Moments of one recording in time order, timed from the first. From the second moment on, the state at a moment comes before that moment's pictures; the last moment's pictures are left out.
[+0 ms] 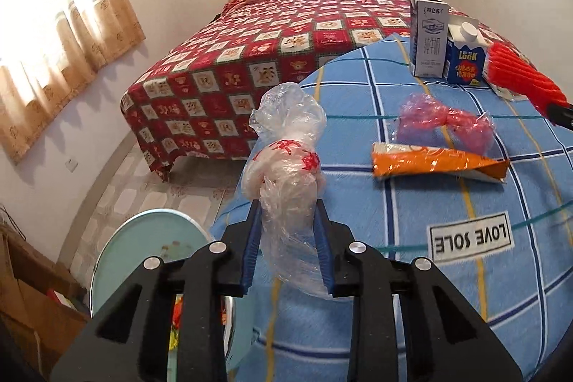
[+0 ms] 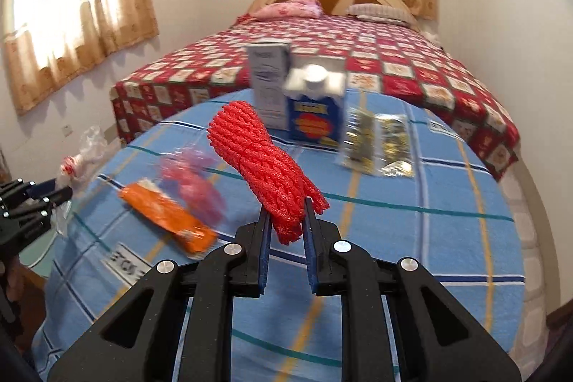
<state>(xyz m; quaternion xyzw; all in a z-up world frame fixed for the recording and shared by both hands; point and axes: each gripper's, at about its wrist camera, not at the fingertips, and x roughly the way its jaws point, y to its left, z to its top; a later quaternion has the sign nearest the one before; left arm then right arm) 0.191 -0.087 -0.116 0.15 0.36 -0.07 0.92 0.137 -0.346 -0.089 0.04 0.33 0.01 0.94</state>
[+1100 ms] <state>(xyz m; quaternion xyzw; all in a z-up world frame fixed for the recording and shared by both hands) 0.152 0.008 -0.113 0.14 0.36 0.01 0.92 0.174 -0.184 -0.088 -0.03 0.33 0.14 0.93</state>
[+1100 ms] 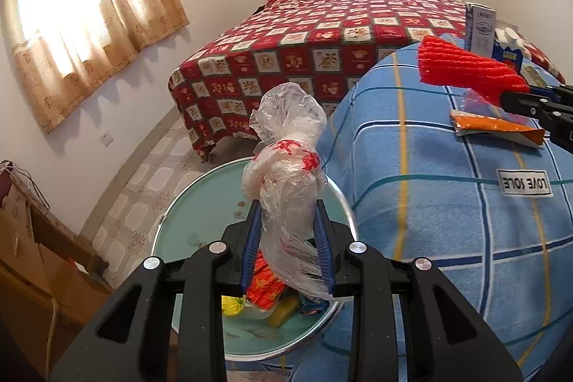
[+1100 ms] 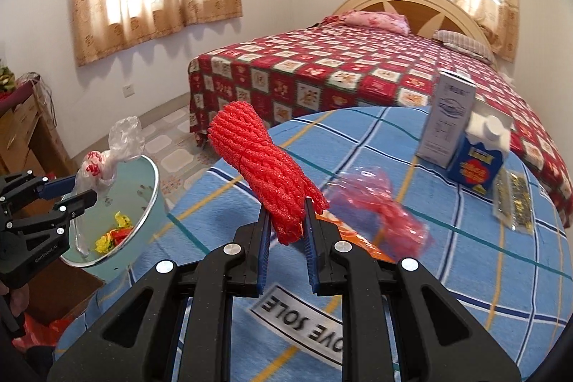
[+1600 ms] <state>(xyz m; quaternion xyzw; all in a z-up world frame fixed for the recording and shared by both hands) 0.147 0.042 -0.114 0.13 0.37 0.04 0.92 0.188 -0.139 -0.098 -0.06 0.34 0.18 0.92</state>
